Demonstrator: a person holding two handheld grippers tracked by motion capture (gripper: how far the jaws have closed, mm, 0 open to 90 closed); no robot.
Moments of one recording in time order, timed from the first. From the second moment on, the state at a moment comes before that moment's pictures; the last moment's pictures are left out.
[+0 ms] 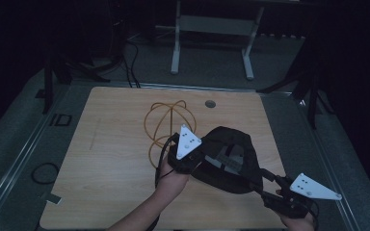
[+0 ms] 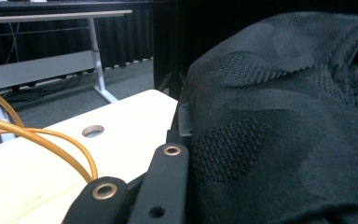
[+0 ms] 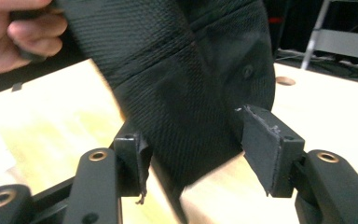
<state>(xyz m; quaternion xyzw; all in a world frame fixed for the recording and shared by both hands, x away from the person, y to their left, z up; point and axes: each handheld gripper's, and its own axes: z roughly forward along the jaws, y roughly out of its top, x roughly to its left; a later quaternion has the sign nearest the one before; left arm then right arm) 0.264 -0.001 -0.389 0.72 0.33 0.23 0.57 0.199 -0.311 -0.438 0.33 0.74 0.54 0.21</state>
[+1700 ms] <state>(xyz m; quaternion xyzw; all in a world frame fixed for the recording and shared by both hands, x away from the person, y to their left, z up) 0.254 0.033 -0.392 0.78 0.14 0.11 0.60 0.217 -0.272 -0.383 0.10 0.82 0.53 0.18</state>
